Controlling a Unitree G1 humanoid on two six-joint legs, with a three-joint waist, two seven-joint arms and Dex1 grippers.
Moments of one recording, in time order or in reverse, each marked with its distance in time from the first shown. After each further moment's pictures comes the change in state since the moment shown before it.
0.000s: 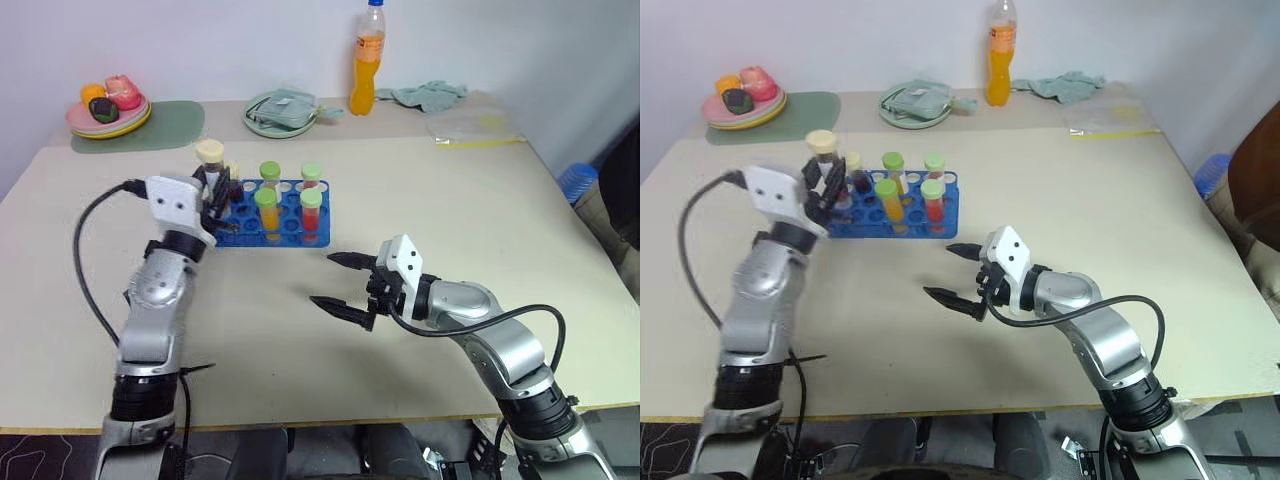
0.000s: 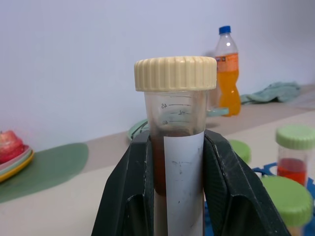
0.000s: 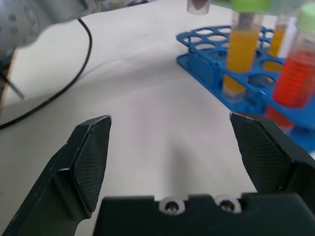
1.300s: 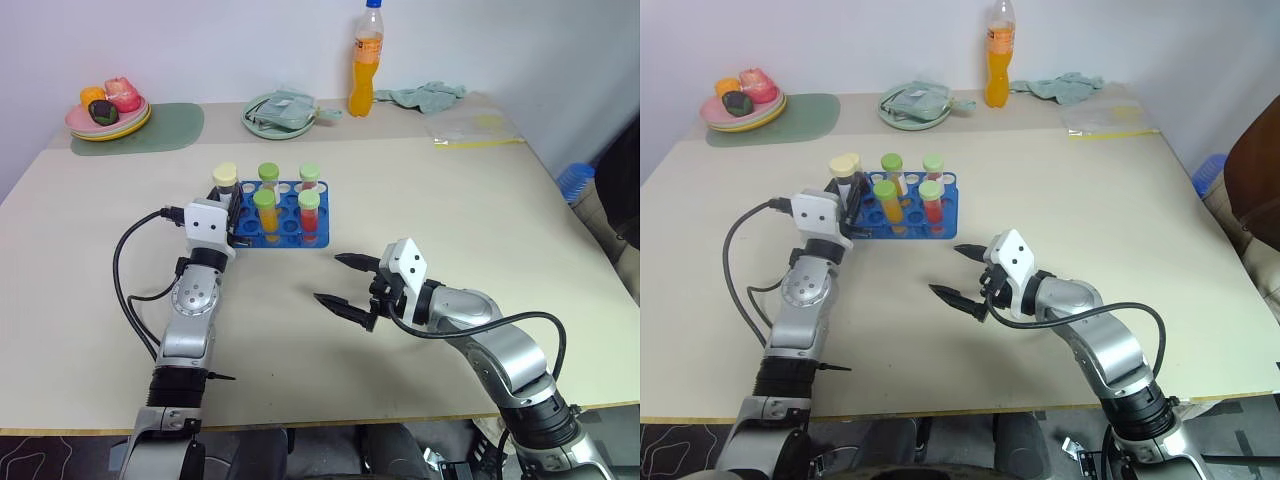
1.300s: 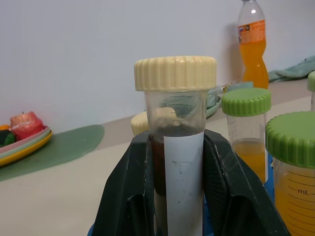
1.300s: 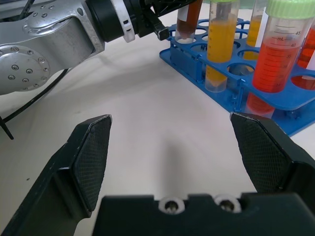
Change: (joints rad) left arm -0.026 -0.086 -0.027 0.287 0.116 -0.200 0.096; right arm 0.041 0.002 -0.004 -0.021 0.004 0.005 -0.072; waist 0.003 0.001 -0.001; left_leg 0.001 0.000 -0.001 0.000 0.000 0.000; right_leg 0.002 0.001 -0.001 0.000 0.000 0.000
